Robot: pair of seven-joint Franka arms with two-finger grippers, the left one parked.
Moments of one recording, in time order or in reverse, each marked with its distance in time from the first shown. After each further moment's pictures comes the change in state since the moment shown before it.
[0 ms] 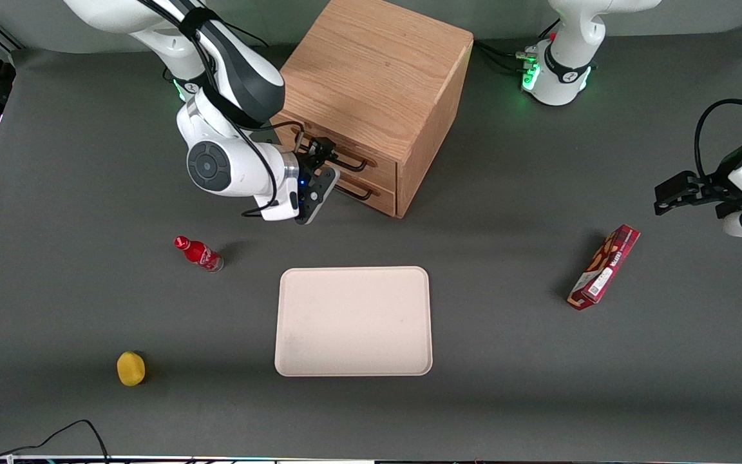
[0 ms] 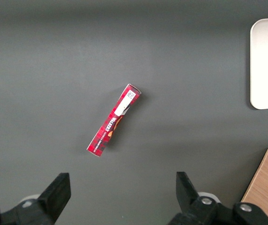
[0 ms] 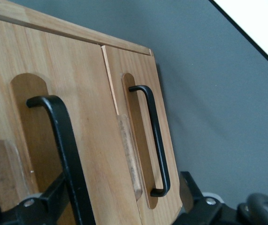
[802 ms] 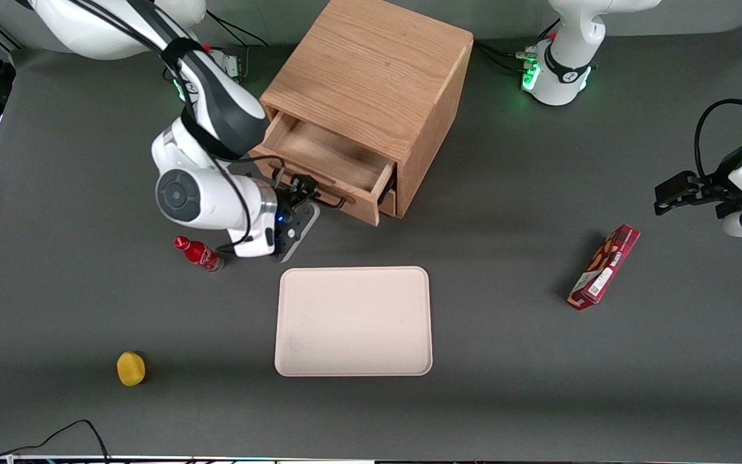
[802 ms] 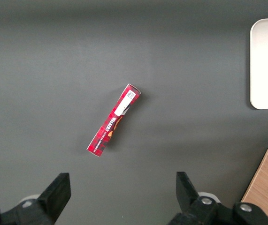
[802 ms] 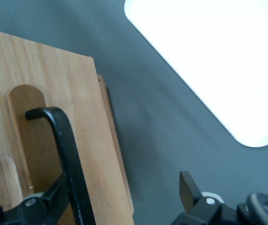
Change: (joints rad) arm -0.020 0.119 -0.060 0.182 -0.156 -0.003 -0.011
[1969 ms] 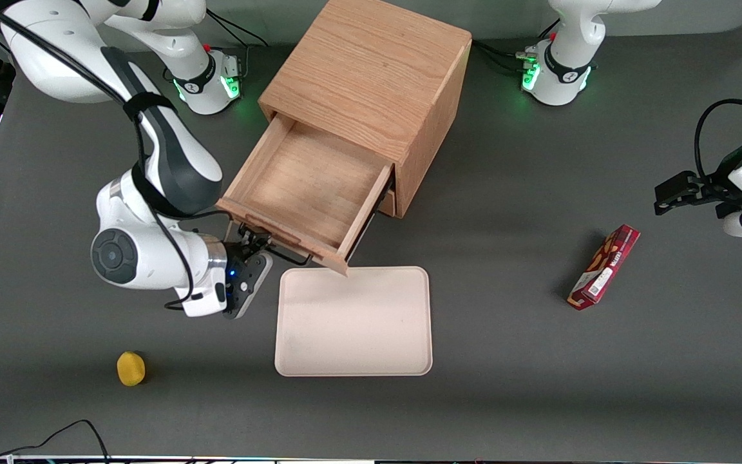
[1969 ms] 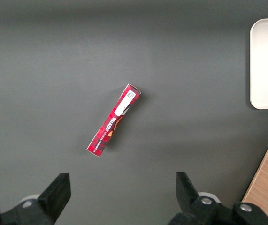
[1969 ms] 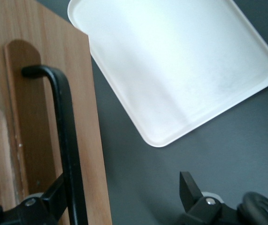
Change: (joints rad) arm -0.002 0.183 -0.112 0.301 -0.147 -0.108 -0.231
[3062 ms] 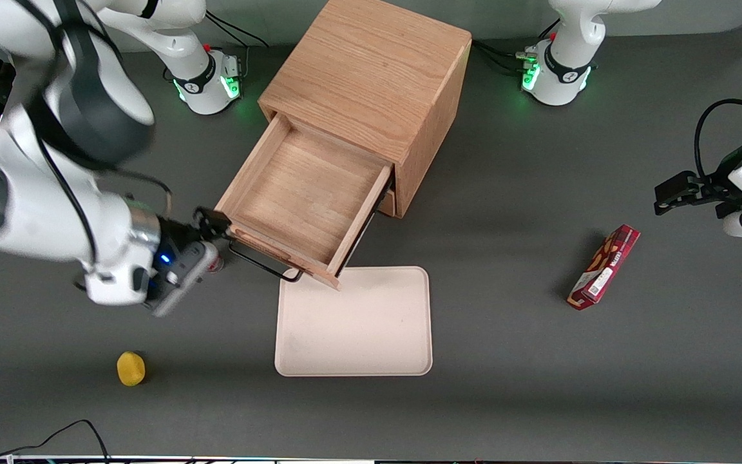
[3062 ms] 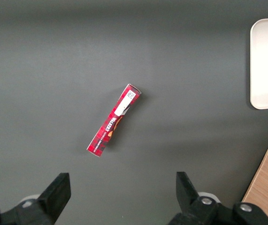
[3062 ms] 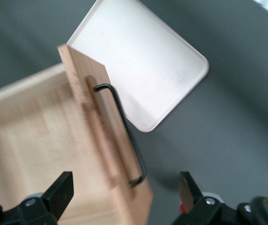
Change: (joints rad) arm 0.012 -0.153 -0.017 0.255 -0.008 -0.270 0.382
